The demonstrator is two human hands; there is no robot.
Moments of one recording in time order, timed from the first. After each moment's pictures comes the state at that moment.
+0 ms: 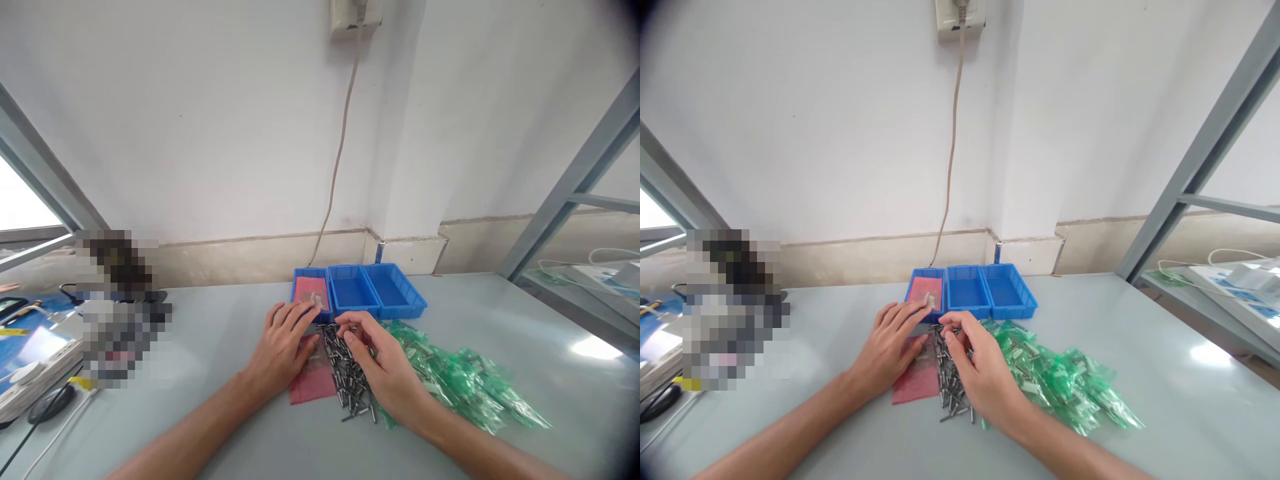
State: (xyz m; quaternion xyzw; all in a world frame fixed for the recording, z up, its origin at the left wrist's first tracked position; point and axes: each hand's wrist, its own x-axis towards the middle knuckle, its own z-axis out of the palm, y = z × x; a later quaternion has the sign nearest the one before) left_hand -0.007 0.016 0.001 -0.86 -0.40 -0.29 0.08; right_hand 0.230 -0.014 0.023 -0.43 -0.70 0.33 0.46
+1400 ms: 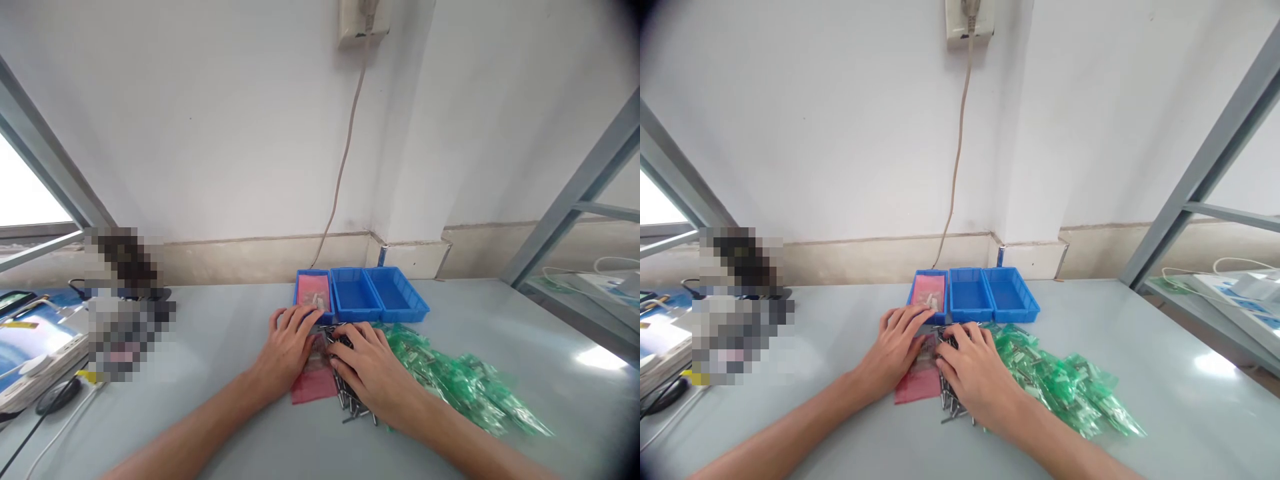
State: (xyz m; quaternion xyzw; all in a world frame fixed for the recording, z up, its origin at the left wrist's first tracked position) left_hand -0.003 0.015 -0.005 -0.86 -0.43 -0.26 0.08; right_hand 0.231 -0.010 0.019 -0.42 -0.89 0.03 0.18
